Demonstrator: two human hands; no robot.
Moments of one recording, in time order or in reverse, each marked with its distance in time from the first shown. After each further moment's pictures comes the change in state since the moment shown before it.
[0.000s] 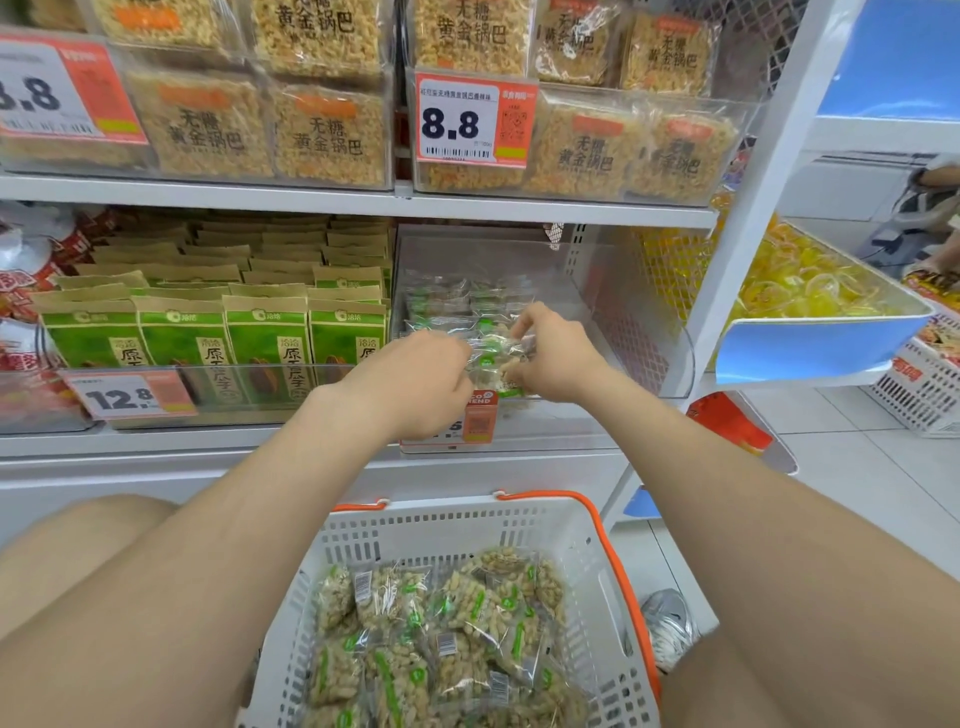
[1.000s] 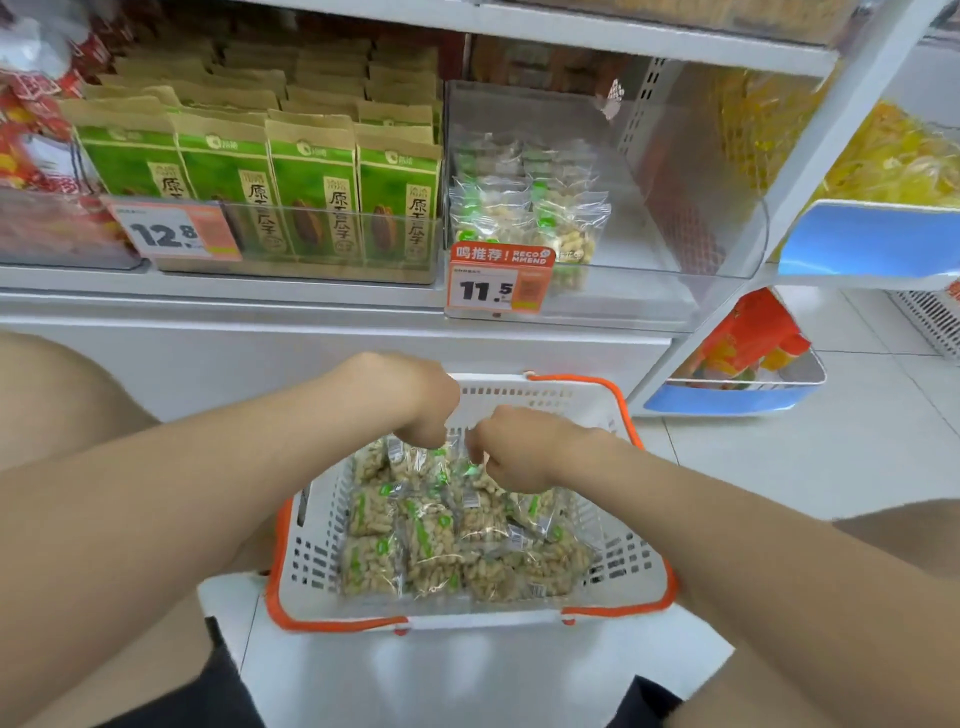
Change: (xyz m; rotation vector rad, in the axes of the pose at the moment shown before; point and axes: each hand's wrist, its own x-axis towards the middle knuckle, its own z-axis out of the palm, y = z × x) left_hand -0.081 -0.006 0.087 0.295 -0.755 0.009; right_hand -0.137 0.013 0.144 -0.628 -0.700 -0.389
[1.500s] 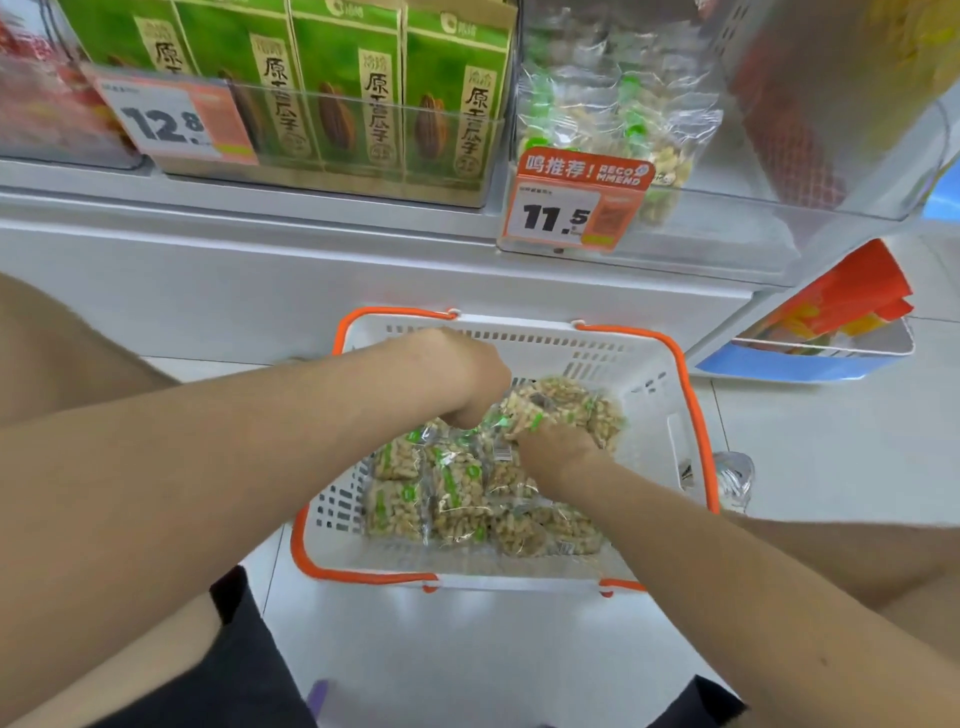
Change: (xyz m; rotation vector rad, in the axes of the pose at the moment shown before) left_hand 0.031 0.011 0.031 0.127 -0.029 0.093; right_hand 0.069 0.007 0.128 -0.190 -0.236 0.245
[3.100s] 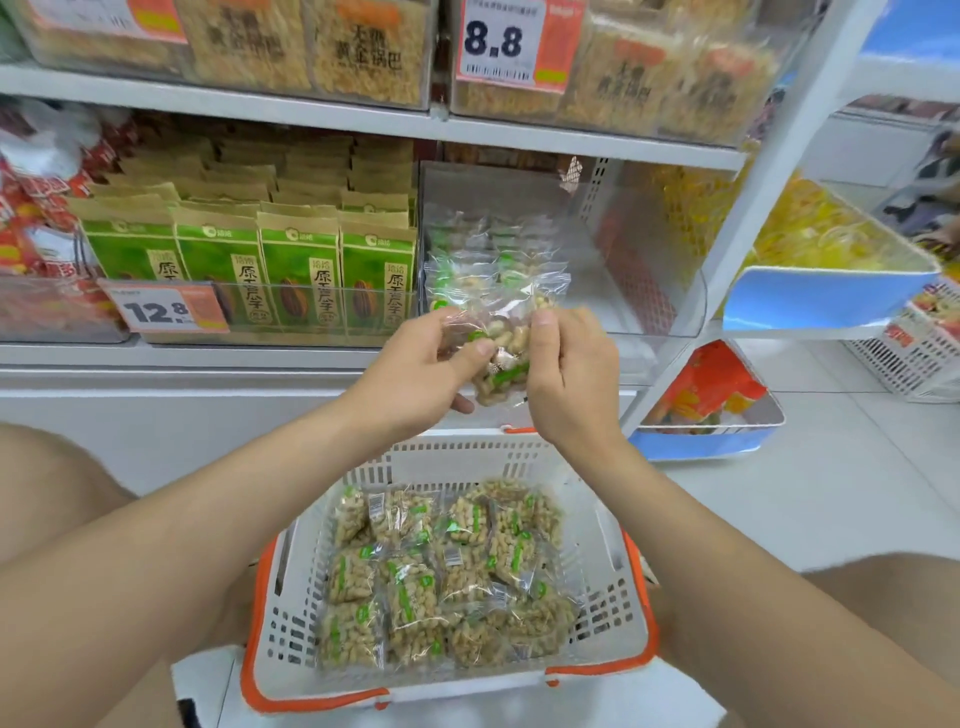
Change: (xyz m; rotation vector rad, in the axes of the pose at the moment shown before) left_hand -0.072 -0.007 -0.069 -1.582 0.916 0.176; right_hand -0.149 0.082 -0.165 0.981 1.530 0.041
